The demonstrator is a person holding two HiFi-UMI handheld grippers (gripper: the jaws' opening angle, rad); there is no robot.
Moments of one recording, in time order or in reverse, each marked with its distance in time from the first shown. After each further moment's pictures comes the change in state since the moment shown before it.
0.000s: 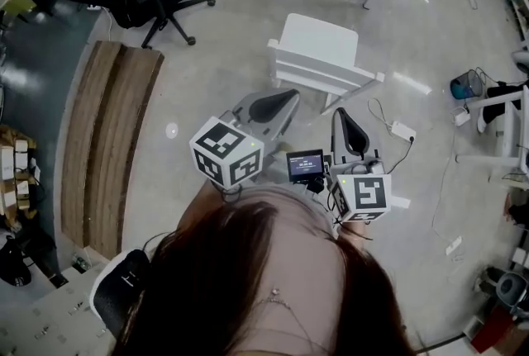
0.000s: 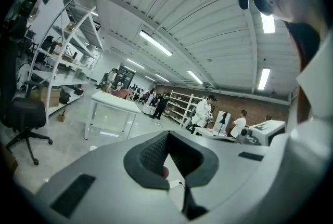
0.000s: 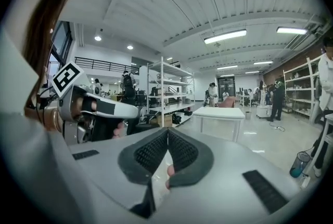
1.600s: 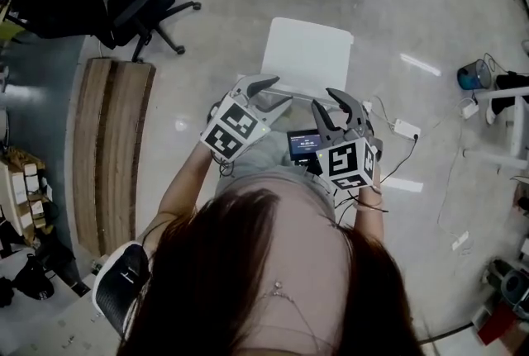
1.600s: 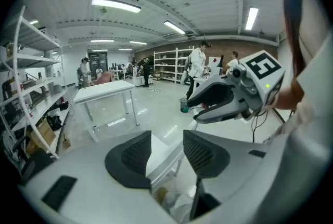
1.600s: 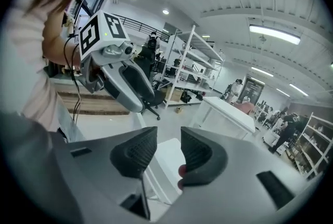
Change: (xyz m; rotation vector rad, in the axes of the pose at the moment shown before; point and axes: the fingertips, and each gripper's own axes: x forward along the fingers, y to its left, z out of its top) left arm 0.176 0.116 -0.064 0.419 0.485 -0.025; right arm 0.147 -0.125 -0.078 -0.430 0.319 0.162
